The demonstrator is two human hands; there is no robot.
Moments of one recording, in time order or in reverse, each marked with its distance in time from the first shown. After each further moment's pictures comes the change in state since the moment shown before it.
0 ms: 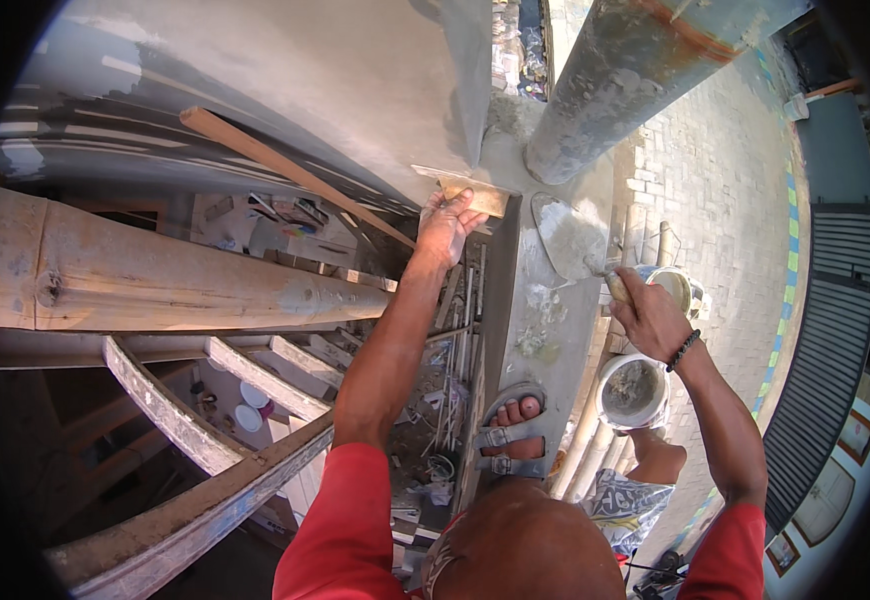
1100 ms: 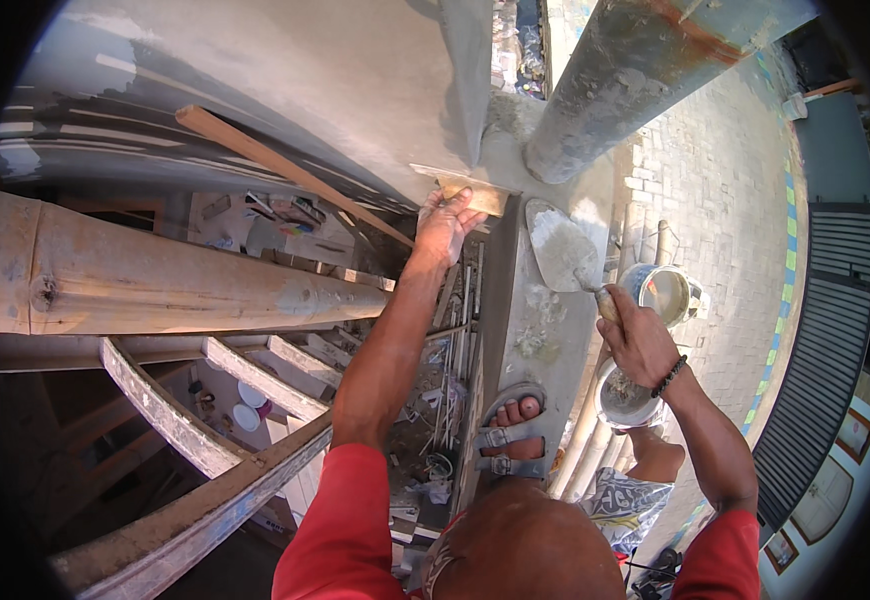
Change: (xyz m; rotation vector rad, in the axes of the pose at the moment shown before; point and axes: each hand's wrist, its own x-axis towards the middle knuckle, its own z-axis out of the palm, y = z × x) left_hand -0.006 0.004 0.001 0.012 -0.011 0.004; right_hand -0.016 -0.013 0.021 0.114 0.013 0.025
